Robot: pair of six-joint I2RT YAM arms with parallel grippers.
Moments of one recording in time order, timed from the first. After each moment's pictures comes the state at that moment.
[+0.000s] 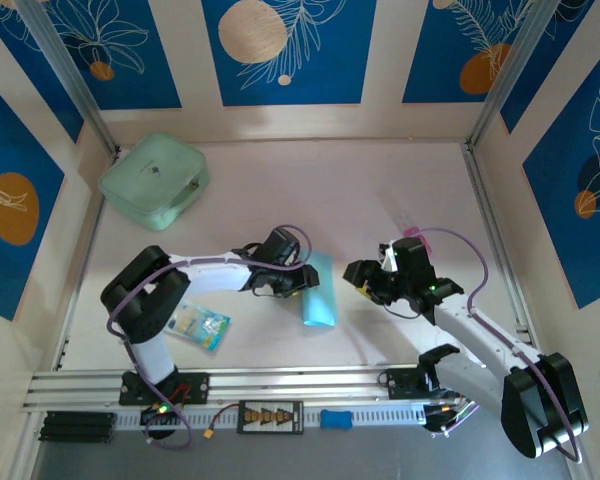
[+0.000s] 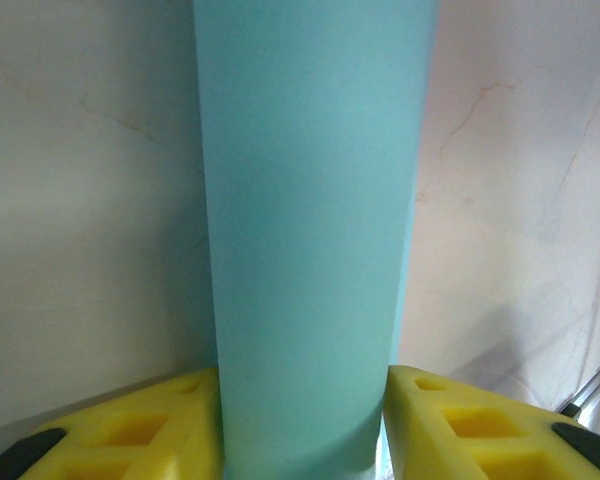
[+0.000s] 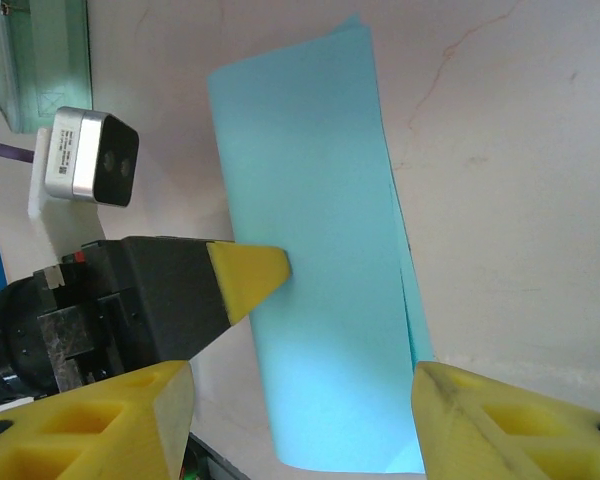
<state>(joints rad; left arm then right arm) -0.82 1.76 0.93 -0.11 0.33 -1.01 0.37 0.97 0.44 -0.27 -0.50 0.94</state>
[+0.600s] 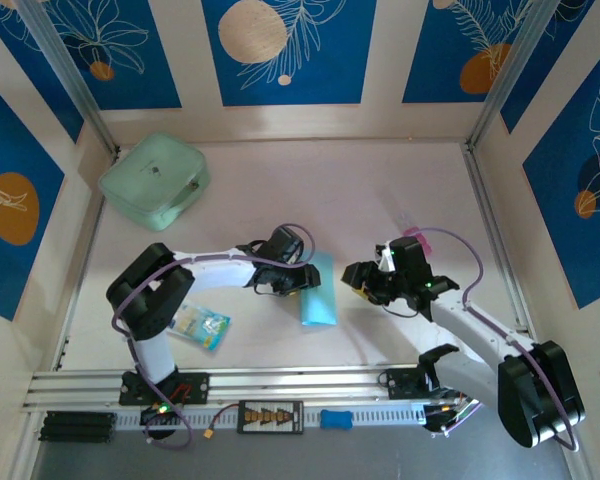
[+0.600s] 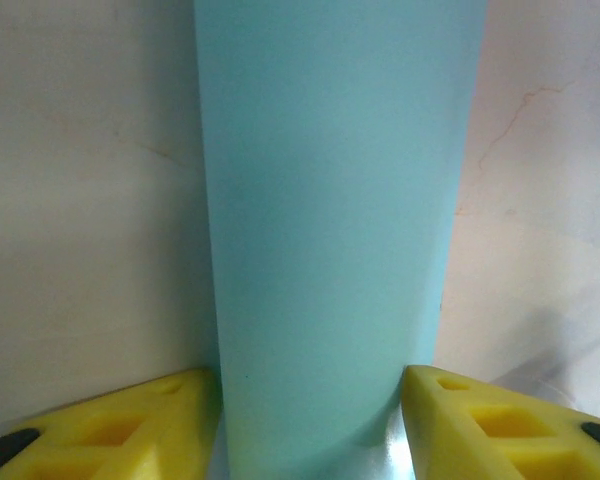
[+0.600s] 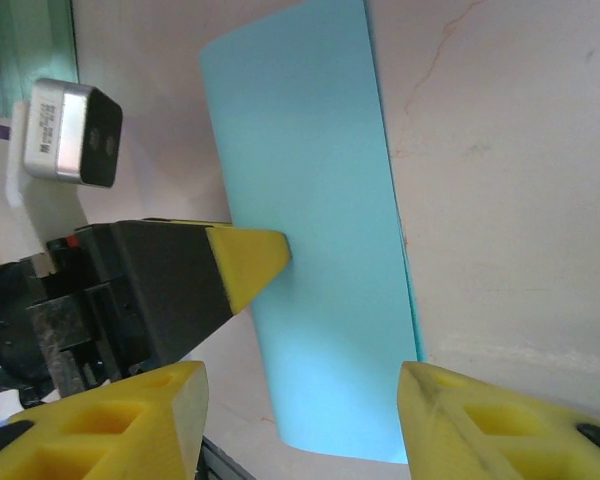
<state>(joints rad) -0.82 1.79 0.98 -0.21 0.29 -0.95 0.37 1.04 0.44 -0.24 -0.54 0.92</state>
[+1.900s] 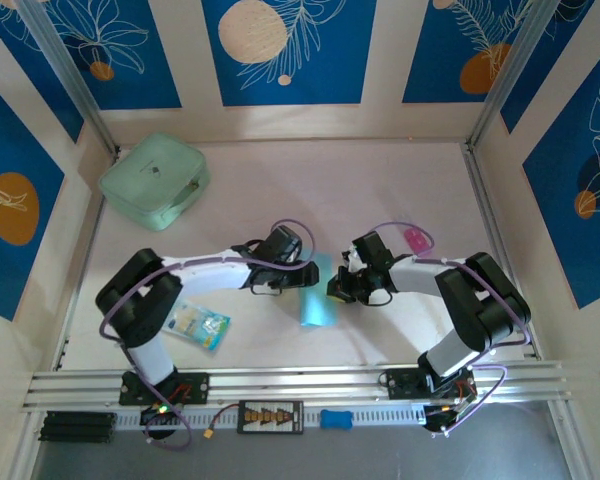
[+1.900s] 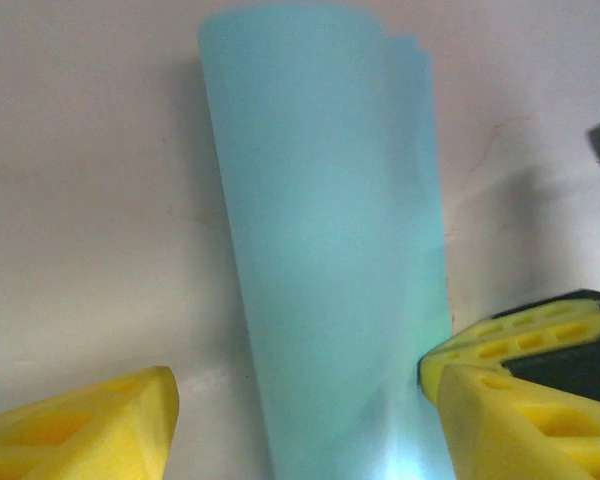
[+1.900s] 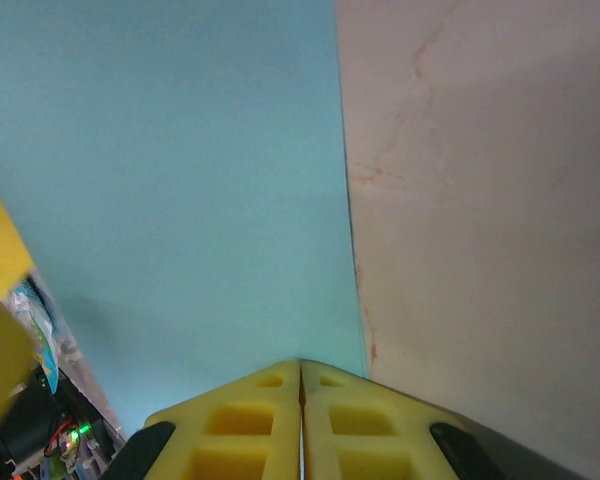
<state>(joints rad) -0.83 1.69 0.96 -0.23 0.12 -0.77 0.48 1.57 0.60 -0.15 -0.57 0.76</state>
